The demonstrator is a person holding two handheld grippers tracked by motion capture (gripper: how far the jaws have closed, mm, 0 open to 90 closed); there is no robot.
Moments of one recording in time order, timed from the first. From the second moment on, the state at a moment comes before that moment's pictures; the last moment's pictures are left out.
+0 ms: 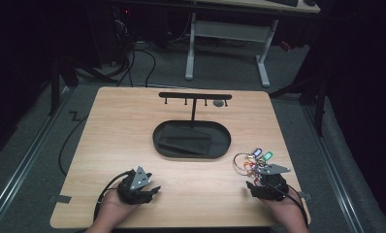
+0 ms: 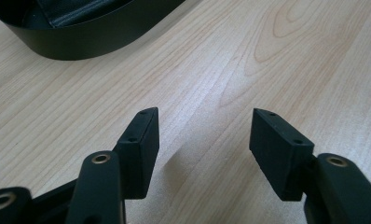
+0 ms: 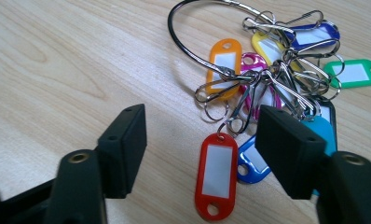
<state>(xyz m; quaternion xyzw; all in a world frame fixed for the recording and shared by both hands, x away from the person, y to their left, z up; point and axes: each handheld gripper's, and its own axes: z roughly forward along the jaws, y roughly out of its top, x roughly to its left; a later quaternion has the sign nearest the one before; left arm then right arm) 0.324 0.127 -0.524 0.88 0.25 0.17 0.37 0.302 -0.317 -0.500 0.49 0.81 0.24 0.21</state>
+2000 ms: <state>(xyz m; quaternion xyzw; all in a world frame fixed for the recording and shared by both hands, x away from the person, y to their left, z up) 0.320 0.139 -0.524 0.88 0.25 0.17 0.38 0.399 -0.257 -0.482 0.36 0.93 0.01 0.12</state>
